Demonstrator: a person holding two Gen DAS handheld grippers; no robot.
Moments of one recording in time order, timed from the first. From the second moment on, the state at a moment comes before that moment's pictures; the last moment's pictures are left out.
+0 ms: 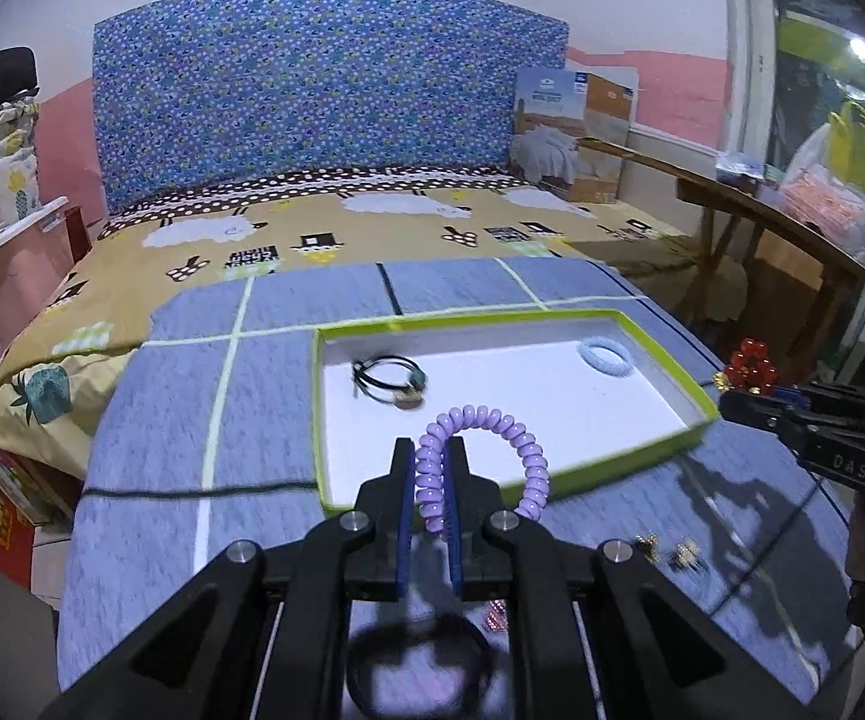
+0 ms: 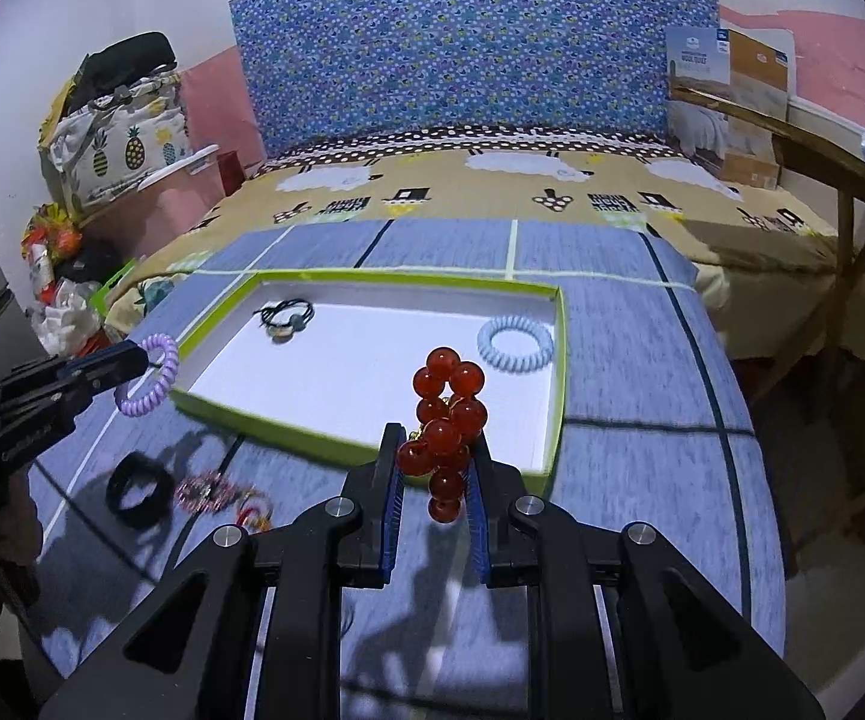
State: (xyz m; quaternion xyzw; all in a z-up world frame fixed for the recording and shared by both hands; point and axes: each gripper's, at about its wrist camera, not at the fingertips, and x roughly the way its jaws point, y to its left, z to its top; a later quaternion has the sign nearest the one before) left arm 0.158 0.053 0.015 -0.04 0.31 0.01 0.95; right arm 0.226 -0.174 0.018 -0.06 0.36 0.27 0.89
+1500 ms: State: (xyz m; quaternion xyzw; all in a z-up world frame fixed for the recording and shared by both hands) left arm 0.220 0.074 -0.018 -0.05 0.38 0.02 0.92; right arm 0.291 -0.155 -0.012 -0.09 0.40 0.24 0.88
